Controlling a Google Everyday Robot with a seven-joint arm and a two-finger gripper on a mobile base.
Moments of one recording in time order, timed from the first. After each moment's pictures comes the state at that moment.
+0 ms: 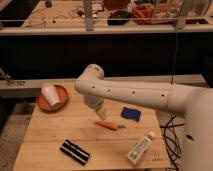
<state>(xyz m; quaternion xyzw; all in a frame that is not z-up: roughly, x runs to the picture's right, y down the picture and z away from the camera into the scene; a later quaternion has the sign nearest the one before) -0.053 0.099 0.757 -0.27 -0.11 -0.36 0.88</state>
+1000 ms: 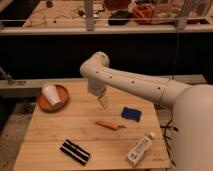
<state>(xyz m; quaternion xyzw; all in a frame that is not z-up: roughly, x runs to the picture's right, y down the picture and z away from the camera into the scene) -0.015 0.050 0.783 -0.27 -0.12 -0.33 0.90</state>
